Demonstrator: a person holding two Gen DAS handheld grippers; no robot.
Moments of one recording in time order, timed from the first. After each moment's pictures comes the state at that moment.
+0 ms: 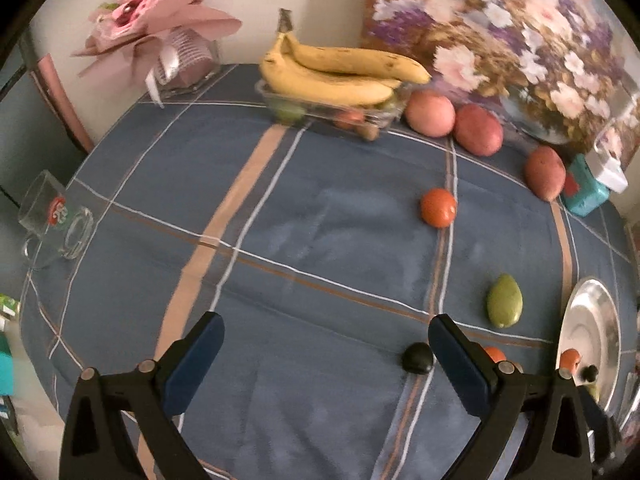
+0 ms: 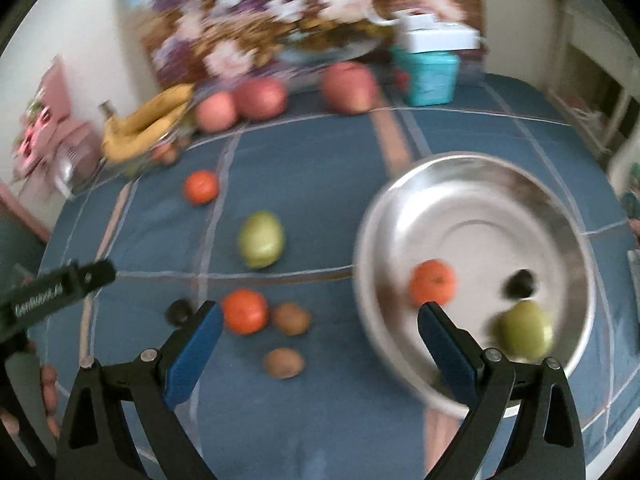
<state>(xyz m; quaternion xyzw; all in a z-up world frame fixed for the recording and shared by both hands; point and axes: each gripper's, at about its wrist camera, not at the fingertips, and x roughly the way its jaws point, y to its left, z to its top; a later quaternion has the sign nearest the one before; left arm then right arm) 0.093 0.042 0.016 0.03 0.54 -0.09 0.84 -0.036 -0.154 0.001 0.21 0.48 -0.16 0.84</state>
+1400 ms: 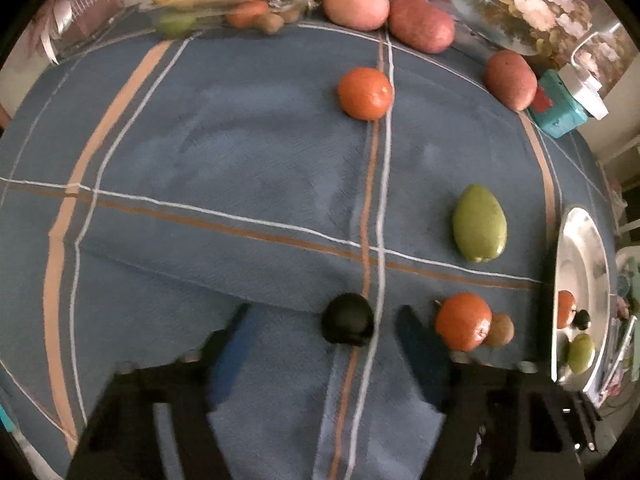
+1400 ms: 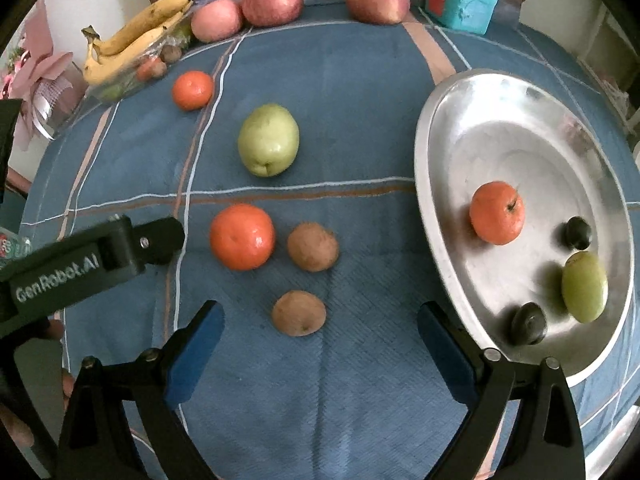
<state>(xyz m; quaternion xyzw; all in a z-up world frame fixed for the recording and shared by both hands) 0.086 -0.020 -0.062 0.04 0.63 -0.19 0.75 -0.025 -0.148 -0.050 0.19 0.58 -0.16 0.78</state>
